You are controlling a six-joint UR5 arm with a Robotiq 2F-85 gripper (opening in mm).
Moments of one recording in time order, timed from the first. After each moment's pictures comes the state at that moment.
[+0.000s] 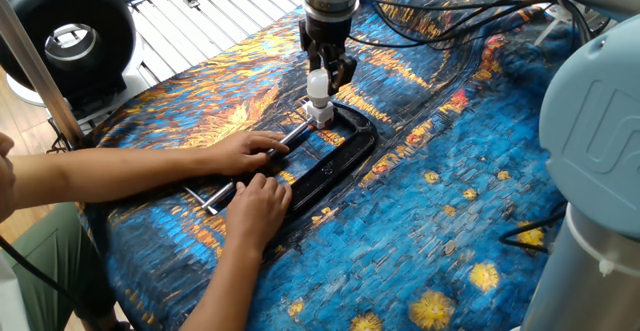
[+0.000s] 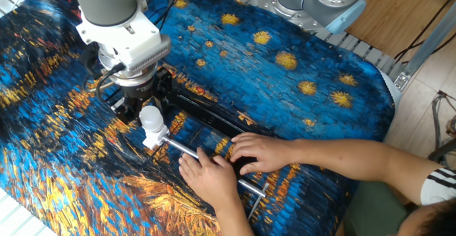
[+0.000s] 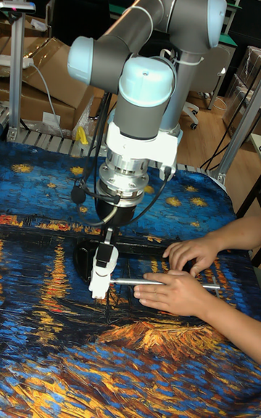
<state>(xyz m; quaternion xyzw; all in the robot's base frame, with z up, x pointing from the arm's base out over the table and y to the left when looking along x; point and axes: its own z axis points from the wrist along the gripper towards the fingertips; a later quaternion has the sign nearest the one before) 0.593 -0.016 0.091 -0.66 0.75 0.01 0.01</state>
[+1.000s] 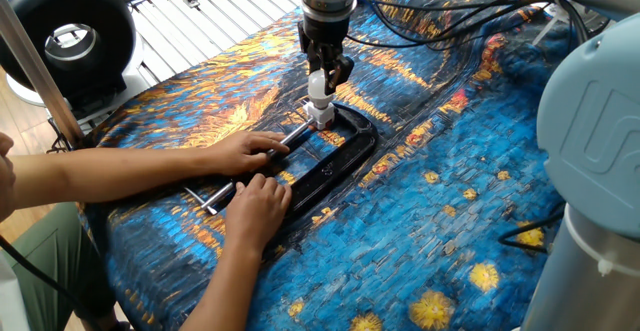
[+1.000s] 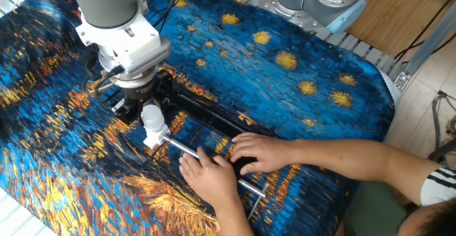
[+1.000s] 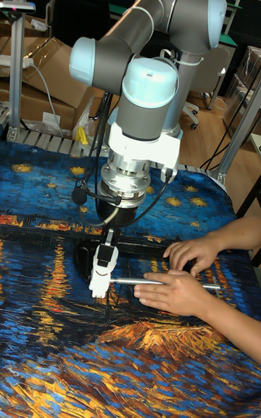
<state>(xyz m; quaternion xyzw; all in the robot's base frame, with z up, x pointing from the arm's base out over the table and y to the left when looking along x) 0.596 -0.019 0.091 -0.65 0.76 0.00 0.01</state>
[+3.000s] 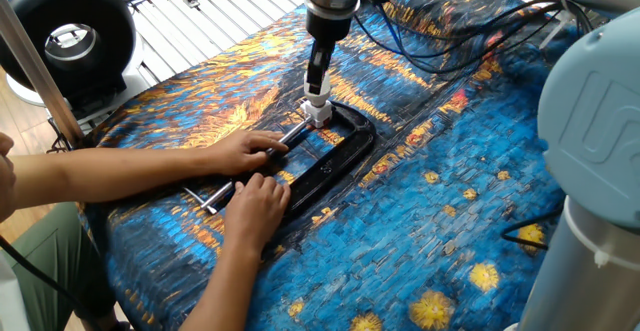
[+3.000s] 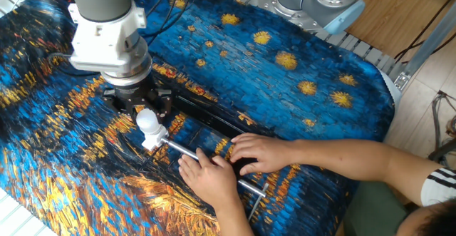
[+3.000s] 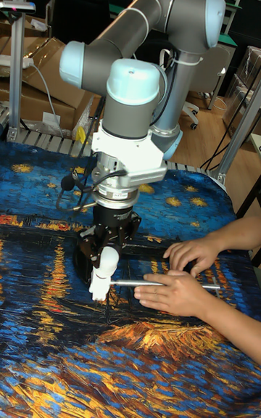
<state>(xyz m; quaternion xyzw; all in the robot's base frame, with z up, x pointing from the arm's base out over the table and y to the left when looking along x) 0.614 -0.030 0.087 -0.26 0.97 0.01 0.04</state>
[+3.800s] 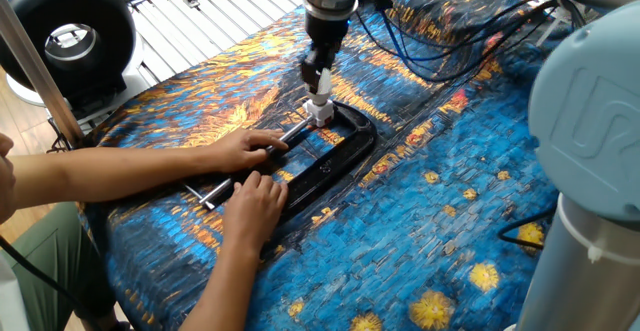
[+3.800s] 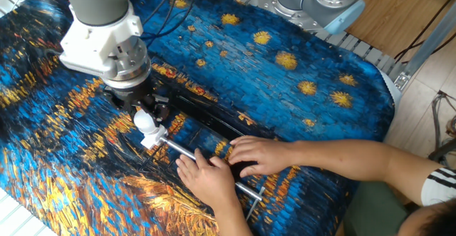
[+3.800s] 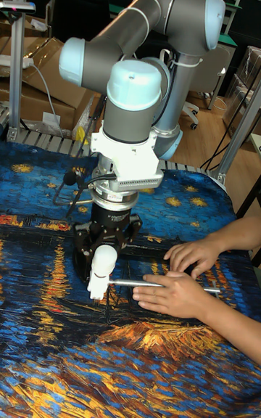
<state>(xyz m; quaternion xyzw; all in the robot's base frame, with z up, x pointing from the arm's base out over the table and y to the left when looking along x) 0.595 -0.023 0.090 -0.20 0.98 0.03 0.00</state>
